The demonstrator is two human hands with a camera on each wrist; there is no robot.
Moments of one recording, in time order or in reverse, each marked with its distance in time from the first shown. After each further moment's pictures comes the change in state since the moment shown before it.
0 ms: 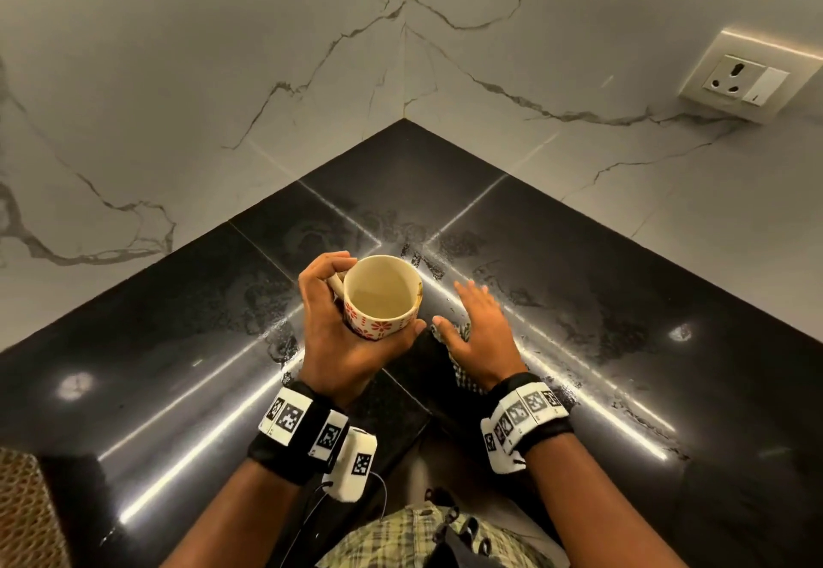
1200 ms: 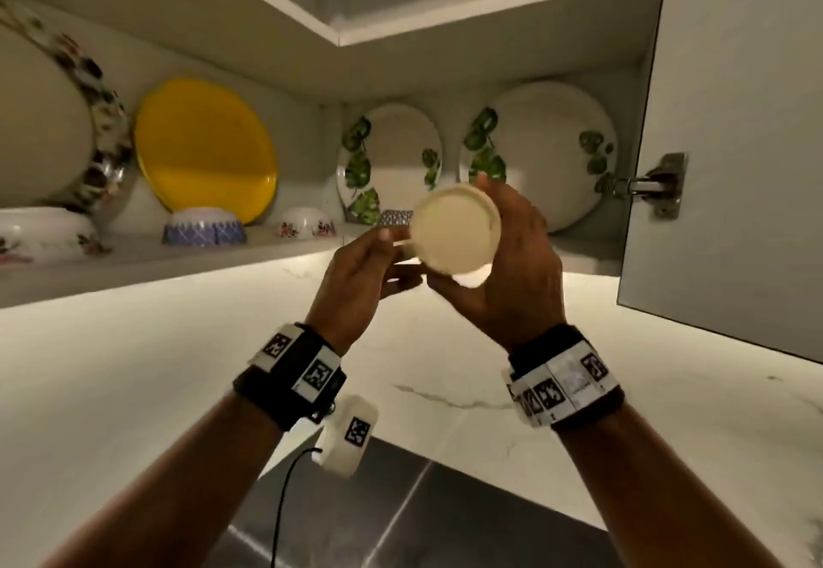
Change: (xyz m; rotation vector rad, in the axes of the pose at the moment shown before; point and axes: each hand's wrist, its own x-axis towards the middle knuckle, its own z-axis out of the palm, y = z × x) left_hand 0.255 0.295 0.033 -0.475 -0.330 0.327; right_hand 0.053 -0.252 -0.370 -0.312 1.210 -0.911
